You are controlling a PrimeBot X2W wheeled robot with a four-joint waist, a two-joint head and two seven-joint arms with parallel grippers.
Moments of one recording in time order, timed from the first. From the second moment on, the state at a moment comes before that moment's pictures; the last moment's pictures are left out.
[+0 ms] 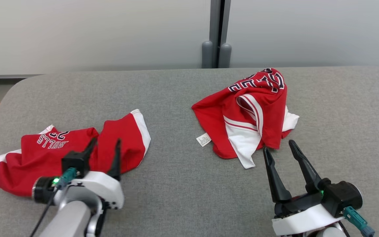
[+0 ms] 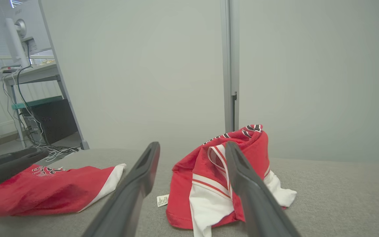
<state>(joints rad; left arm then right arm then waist) -0.36 0.24 -0.52 0.49 -0.55 0.15 -0.25 -0.07 -0.05 0.24 0.14 0.16 0.13 -0.26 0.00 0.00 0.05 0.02</state>
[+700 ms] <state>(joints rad) -0.50 0.28 -0.47 0.82 -0.66 0.06 -0.08 -0.11 -0.07 0.21 0.10 0.14 0.13 -0.26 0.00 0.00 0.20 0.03</state>
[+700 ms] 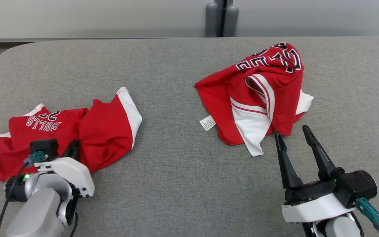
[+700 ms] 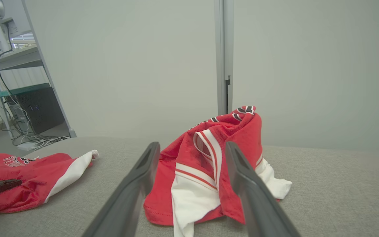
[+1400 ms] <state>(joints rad) -0.48 0.30 -0.45 0.57 -0.63 0.05 -0.17 -0.10 -0.10 0.24 0.11 0.14 0.13 -0.26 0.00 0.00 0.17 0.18</state>
